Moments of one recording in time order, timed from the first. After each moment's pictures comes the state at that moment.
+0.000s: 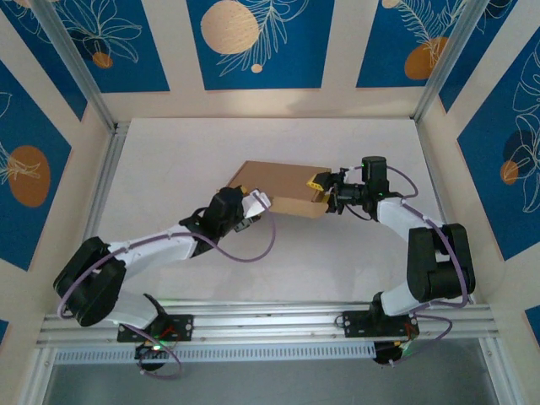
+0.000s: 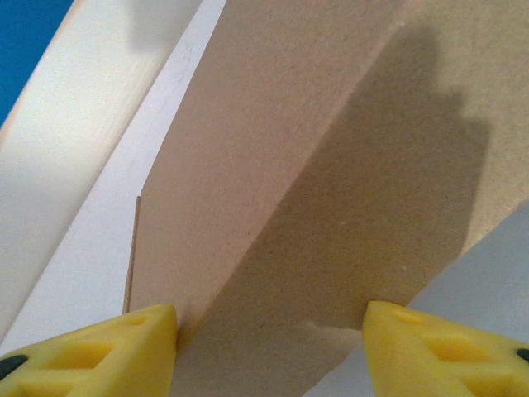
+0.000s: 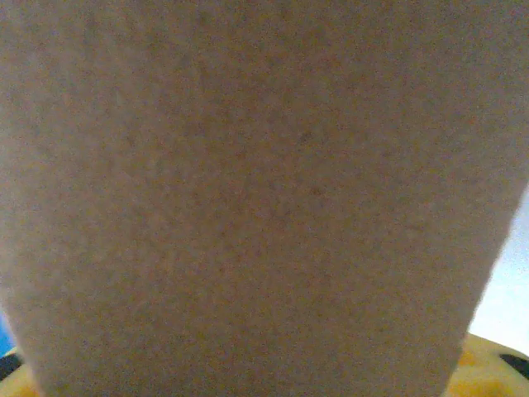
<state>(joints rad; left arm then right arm) -0.78 1.41 0.75 0.13 -0.26 0.58 0.10 1.48 0.78 0.02 -1.01 1.26</state>
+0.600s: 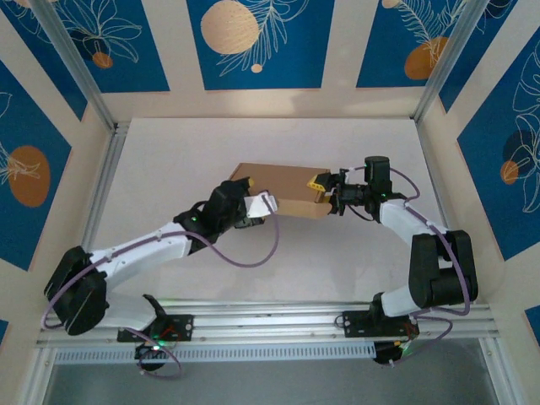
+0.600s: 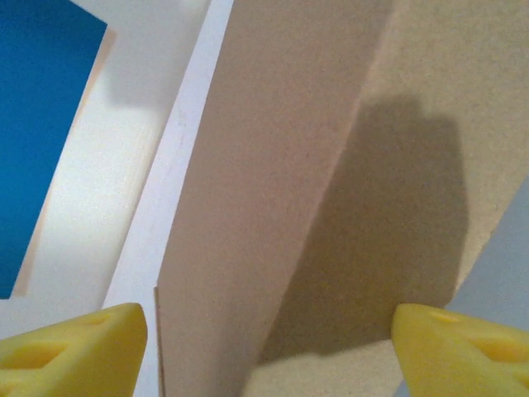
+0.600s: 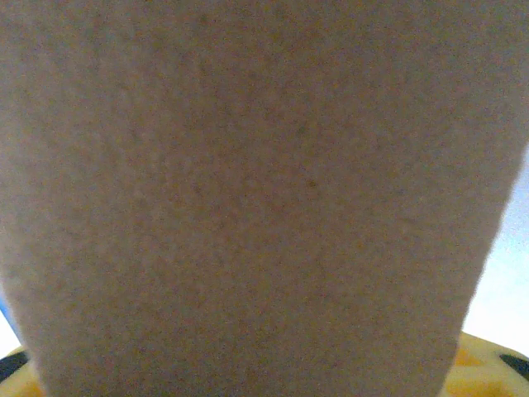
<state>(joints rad) -0.84 1.35 0.88 -0.06 -0.25 0.77 0.09 1.44 0.78 -0.02 -1.08 1.29</state>
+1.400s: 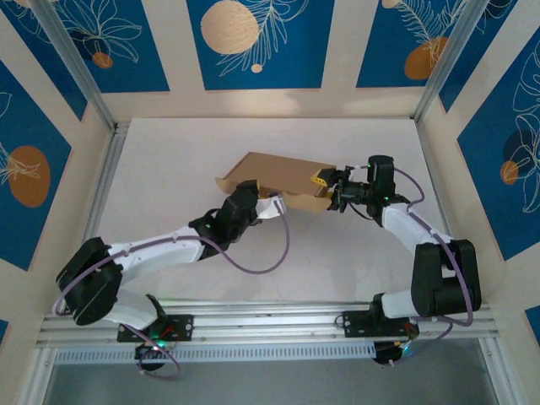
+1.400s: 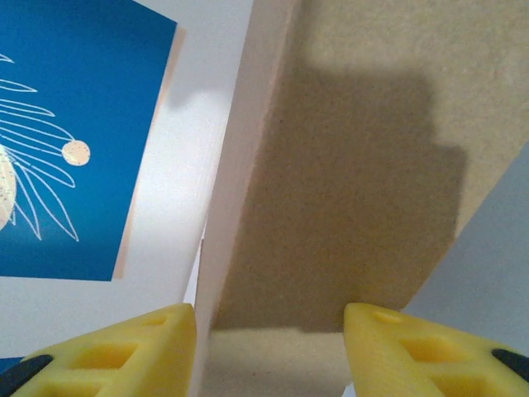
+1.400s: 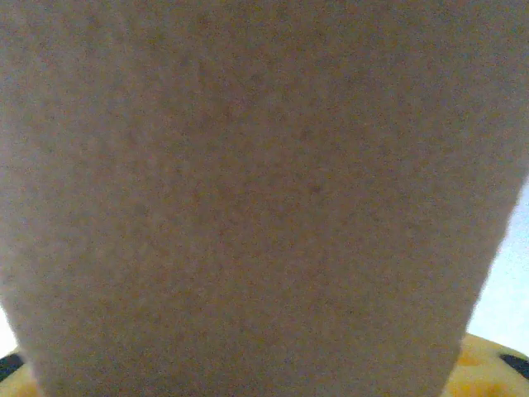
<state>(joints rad) -0.91 1.40 0.83 0.14 -0.47 0.86 0.09 1.37 0.76 0.06 -1.01 1.41</state>
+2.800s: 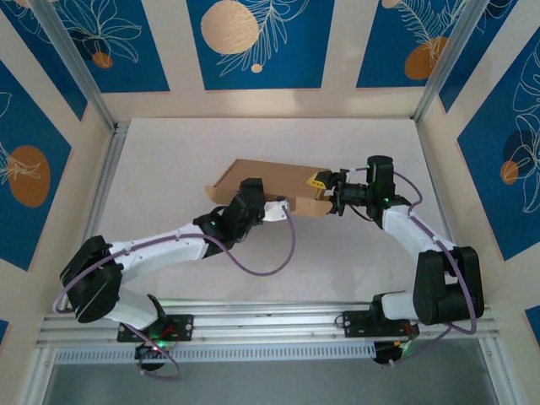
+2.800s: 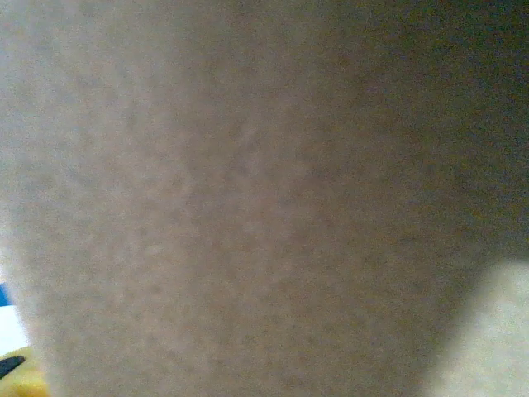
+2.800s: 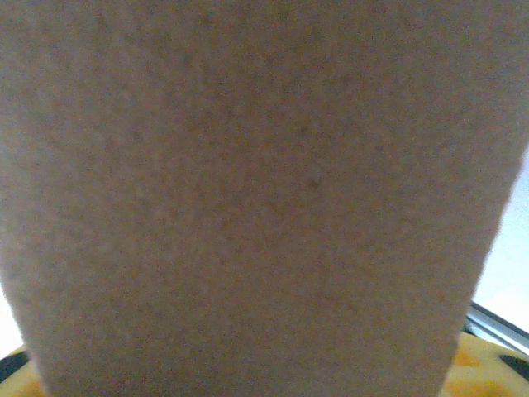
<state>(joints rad) -0.95 1.44 0.94 -0.02 -0.54 1.00 0.11 1.33 0.76 0.01 -1.10 1.47</state>
